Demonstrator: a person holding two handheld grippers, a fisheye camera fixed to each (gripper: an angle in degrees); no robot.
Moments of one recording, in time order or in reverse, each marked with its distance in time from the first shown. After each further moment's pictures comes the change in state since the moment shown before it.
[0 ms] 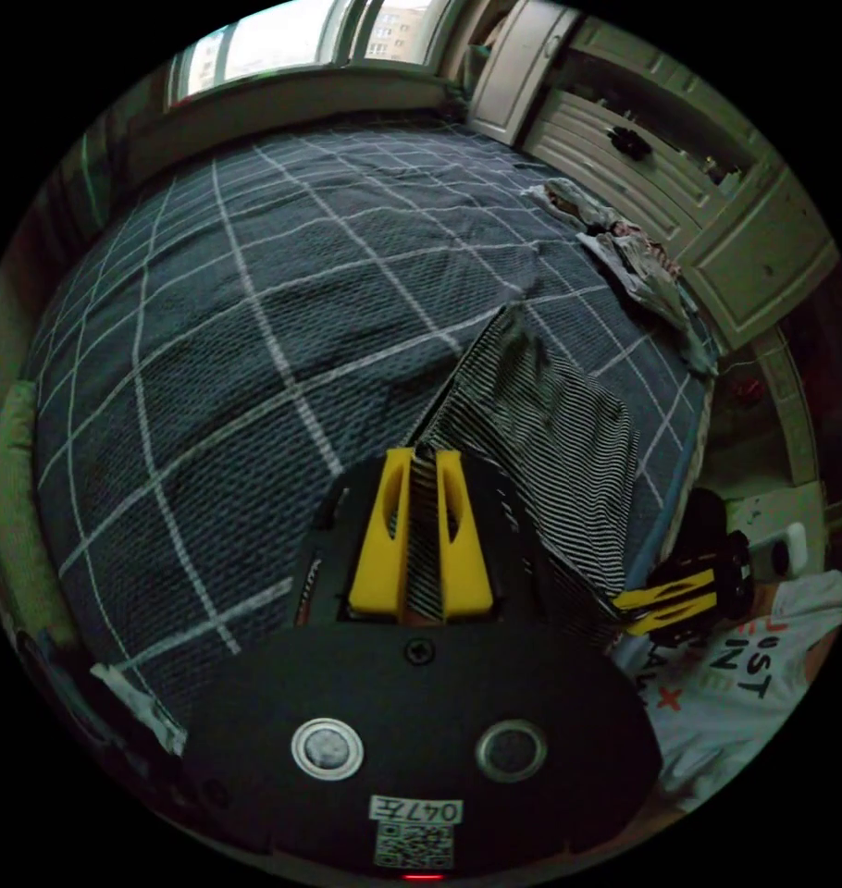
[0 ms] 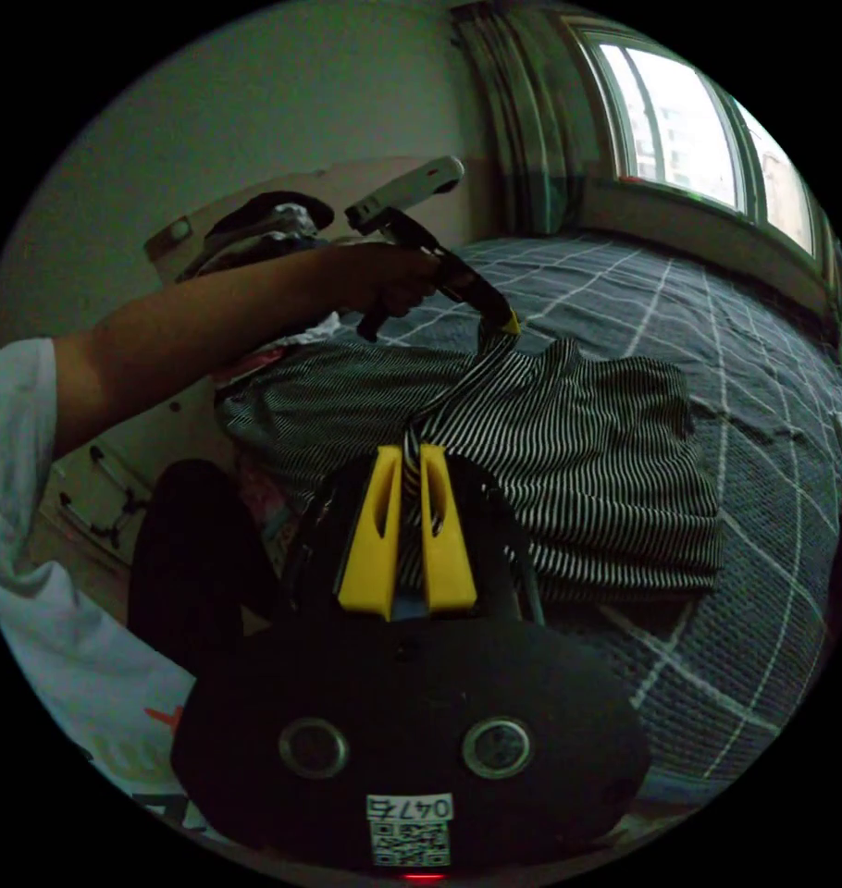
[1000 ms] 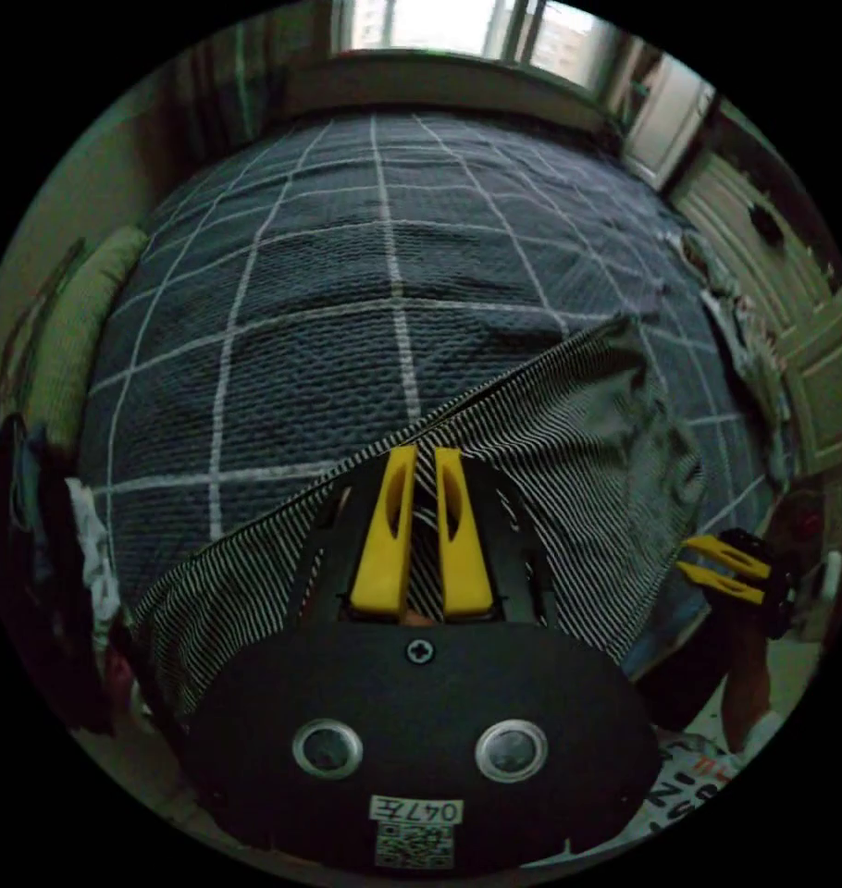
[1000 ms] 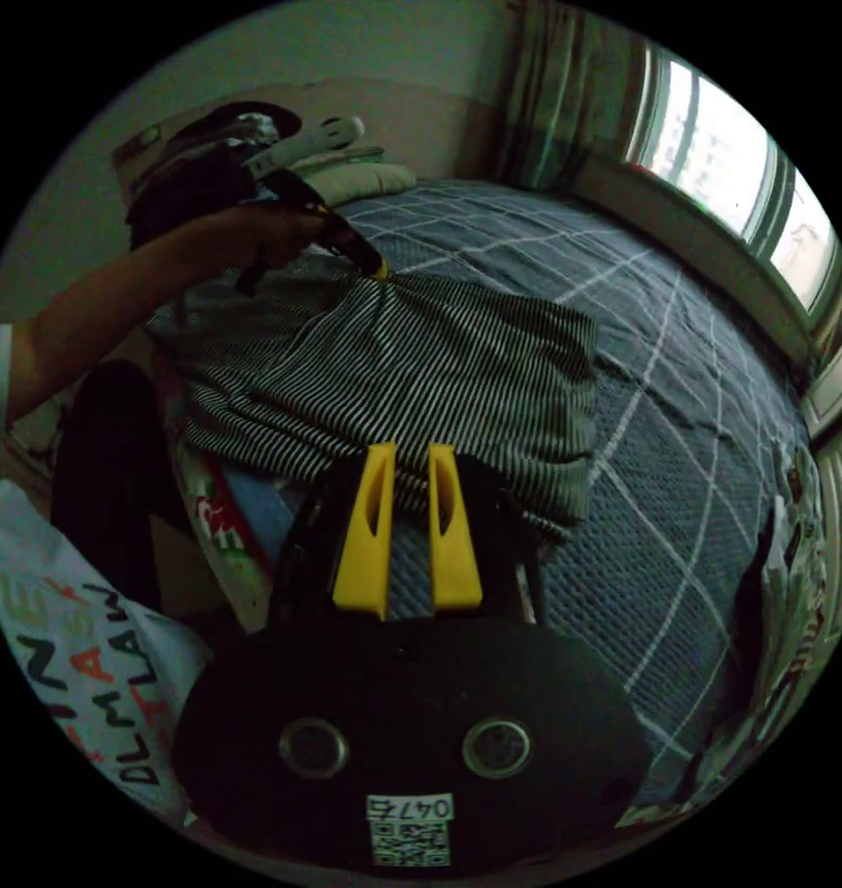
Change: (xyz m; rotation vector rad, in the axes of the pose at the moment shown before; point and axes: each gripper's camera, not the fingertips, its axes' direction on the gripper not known) left arm -0.030 0.206 -0.071 0.004 -0.225 -0.375; right arm 0.023 -0.013 0.038 -0.241 0.232 -0.140
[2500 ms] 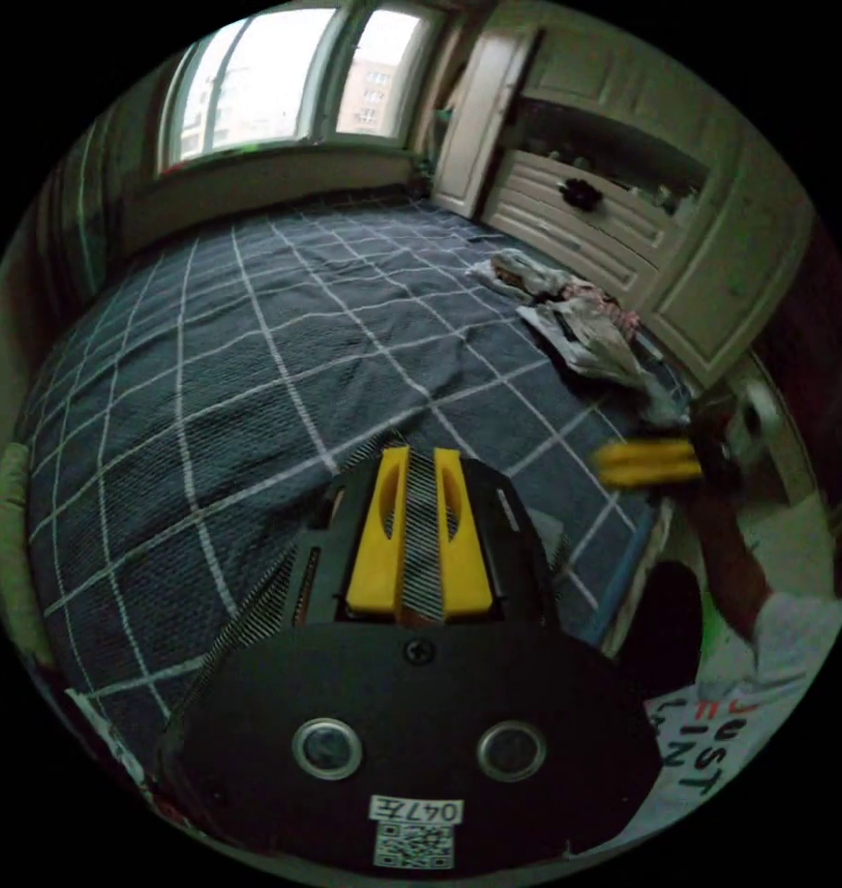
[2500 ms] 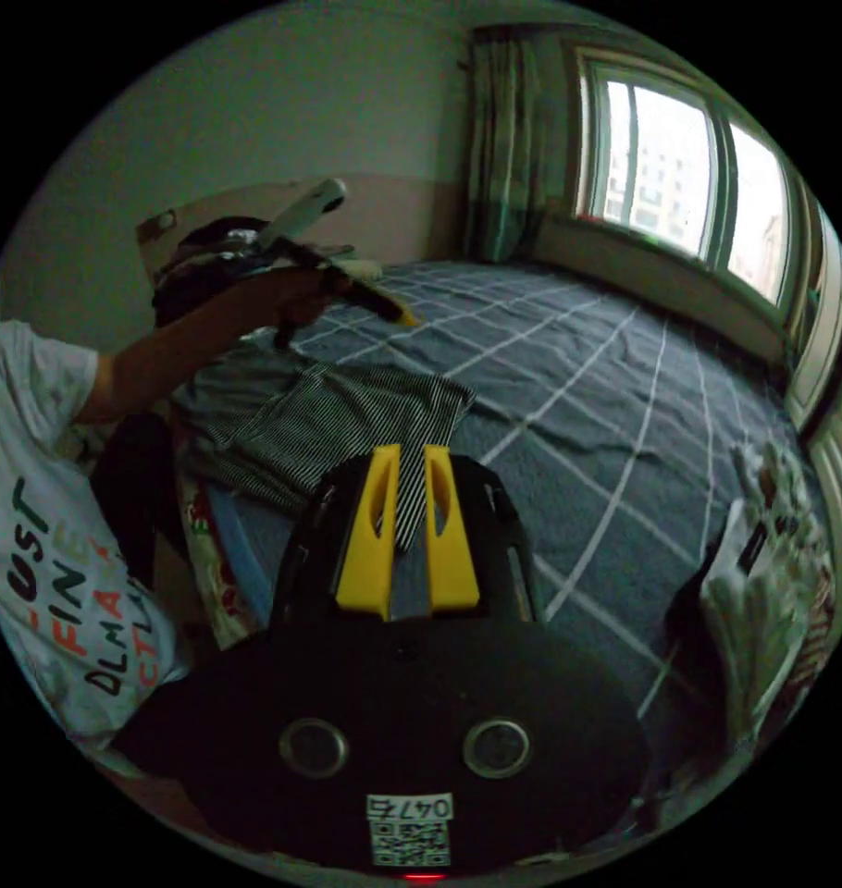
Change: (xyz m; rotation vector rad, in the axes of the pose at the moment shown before) left arm 0.201 0.138 -0.082 0.245 0.298 0.362; right arm 0.258 -0.001 0.080 0.251 -0.013 0.022
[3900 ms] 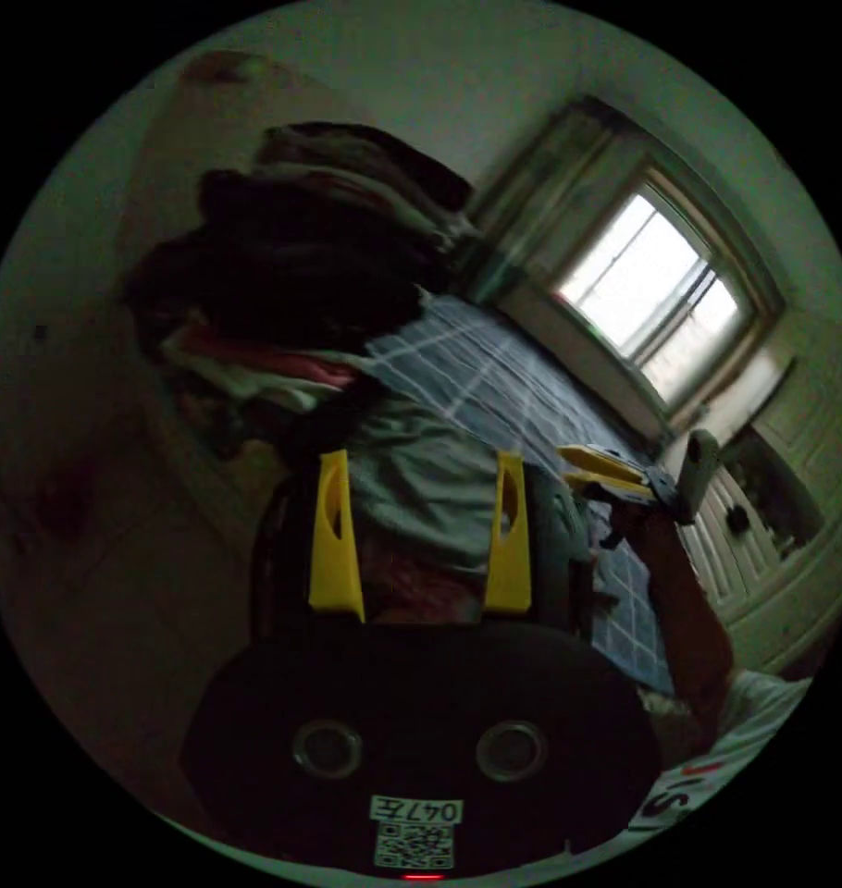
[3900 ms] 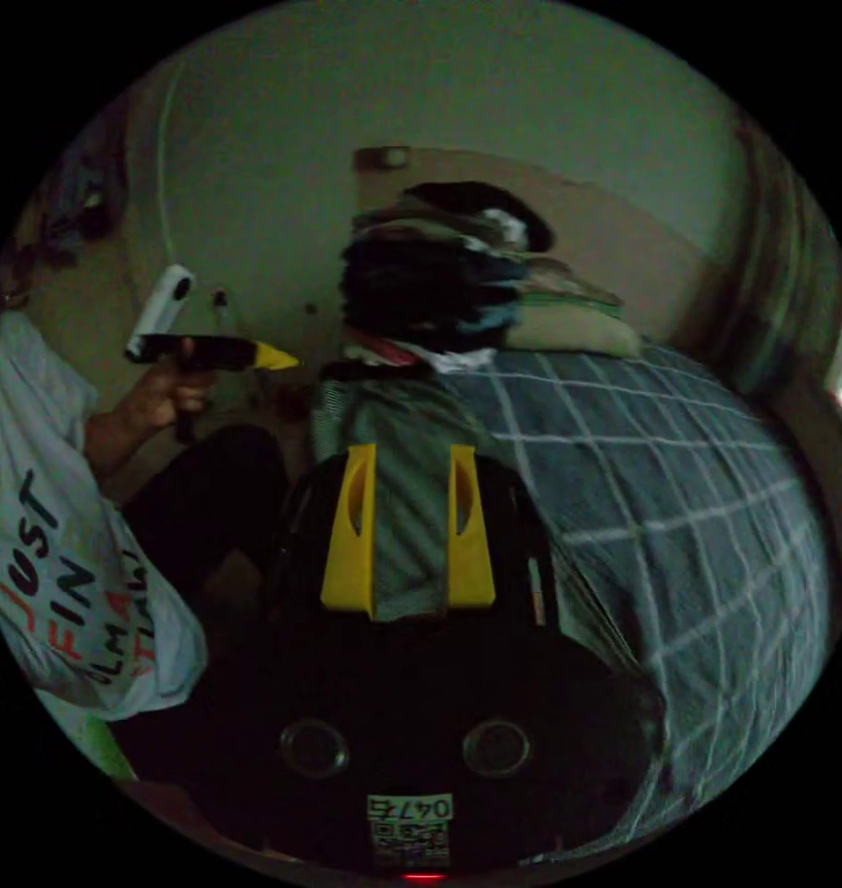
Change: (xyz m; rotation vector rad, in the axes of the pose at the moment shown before) left arm -0.055 0.673 -0.416 0.560 -0.387 -0.948; right arm -0.432 -0.274 0.406 0.010 -0.495 -0.560
